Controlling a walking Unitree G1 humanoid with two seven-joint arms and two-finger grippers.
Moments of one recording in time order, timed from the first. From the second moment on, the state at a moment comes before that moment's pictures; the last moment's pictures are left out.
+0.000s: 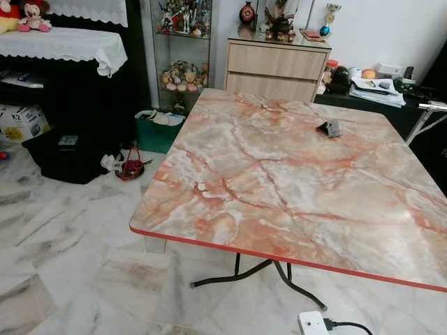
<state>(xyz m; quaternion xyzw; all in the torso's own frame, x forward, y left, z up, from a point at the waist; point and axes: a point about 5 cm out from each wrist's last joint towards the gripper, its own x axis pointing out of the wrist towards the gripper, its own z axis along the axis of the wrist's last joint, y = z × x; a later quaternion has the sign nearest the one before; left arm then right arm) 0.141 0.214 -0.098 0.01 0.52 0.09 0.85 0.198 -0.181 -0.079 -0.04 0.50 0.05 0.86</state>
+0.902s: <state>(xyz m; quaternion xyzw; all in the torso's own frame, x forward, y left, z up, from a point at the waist) 0.137 0.215 -0.100 0.01 0.53 0.09 0.85 0.202 -0.177 -0.077 -0.04 0.50 0.05 0.87</state>
